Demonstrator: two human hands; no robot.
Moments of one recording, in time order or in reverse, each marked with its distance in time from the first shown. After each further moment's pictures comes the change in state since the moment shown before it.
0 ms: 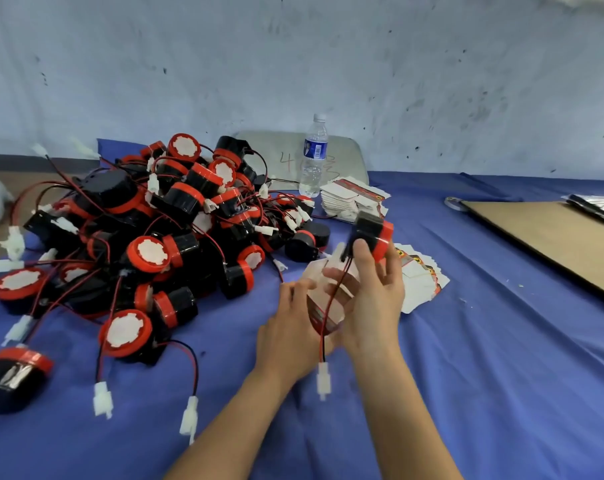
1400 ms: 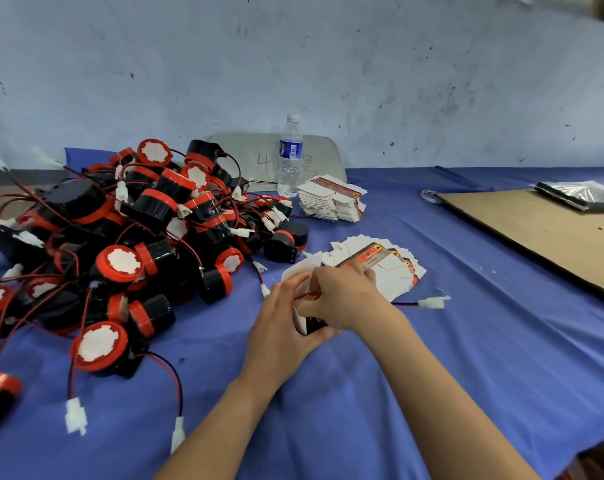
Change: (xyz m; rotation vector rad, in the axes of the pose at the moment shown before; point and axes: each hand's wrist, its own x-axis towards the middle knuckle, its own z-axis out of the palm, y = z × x) left_hand 0.005 -0.007 0.015 -0.317 0.070 0.209; right_hand 0.031 -0.024 -0.008 -1.963 -0.610 -0.024
